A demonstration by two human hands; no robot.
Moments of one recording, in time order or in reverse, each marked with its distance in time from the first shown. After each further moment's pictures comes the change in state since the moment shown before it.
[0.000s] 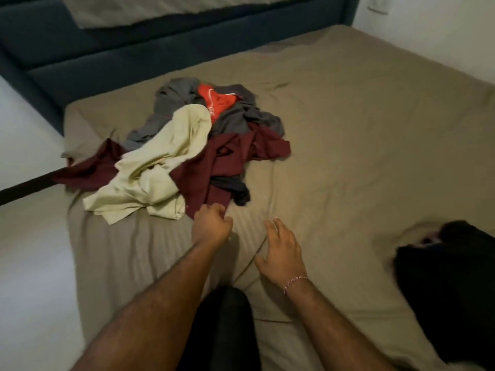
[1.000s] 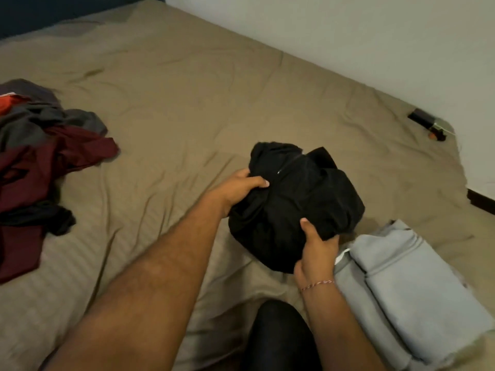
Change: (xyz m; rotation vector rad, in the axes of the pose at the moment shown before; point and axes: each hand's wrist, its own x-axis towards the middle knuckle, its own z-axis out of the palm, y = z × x) left_hand -0.130 0.353 0.154 -0.745 -1.072 0.238; right_hand -0.165 0.248 -0.128 1.592 1.311 0.748
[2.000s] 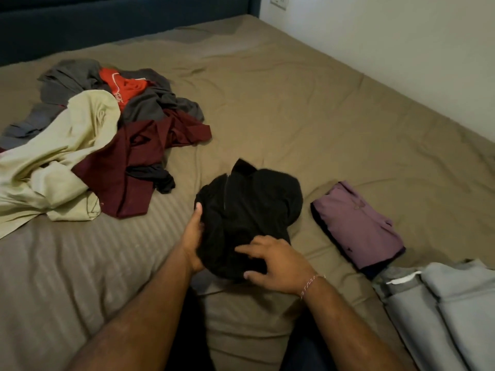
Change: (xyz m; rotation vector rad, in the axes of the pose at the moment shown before) left_hand -0.189 -0.153 -0.176 -0.945 0.122 -0.047; right_hand -0.141 0.067 0.062 -1.507 -1.605 -0.889
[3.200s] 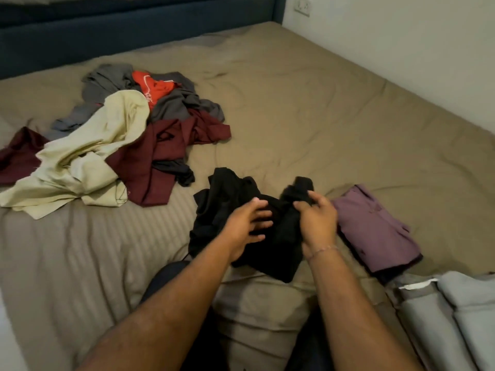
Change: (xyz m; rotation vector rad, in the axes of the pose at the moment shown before) left_hand -0.013 -0.023 0.081 0.569 0.202 0.165; right_hand 0.038 0.006 -0.034 1.188 0.935 0.670
